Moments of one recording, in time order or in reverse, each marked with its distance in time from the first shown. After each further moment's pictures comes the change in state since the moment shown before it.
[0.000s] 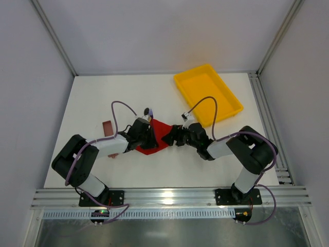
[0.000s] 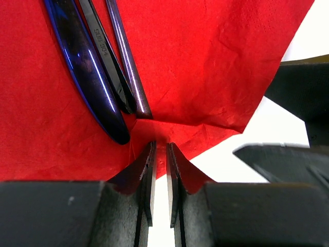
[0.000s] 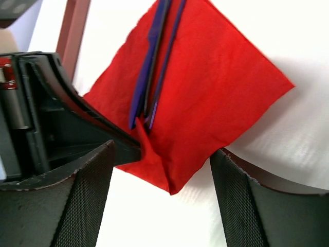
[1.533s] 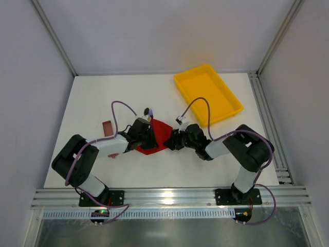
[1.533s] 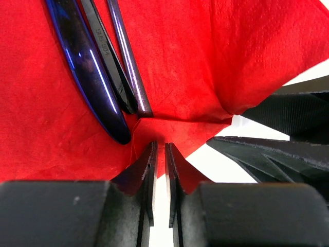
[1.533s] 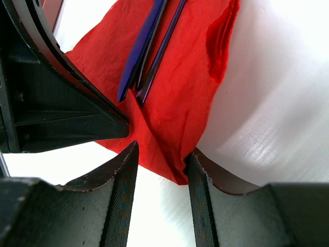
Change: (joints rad) left arm 0.000 0.000 0.000 0.000 -0.001 0.000; right arm 0.010 0.044 0.010 -0.043 -0.077 -0.178
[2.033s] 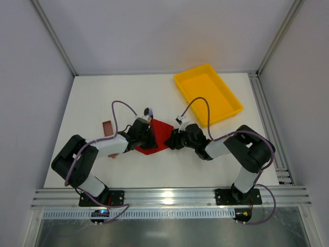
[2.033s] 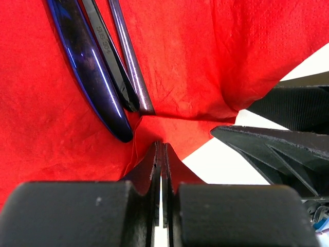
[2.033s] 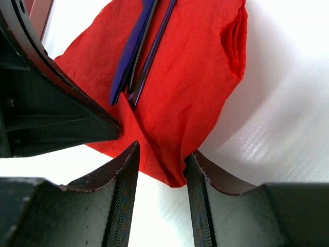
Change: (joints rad) left arm 0.000 -0.002 0.003 -0.013 0.001 0.016; right arm 0.008 -0.012 0.010 -0.038 0.051 -0.013
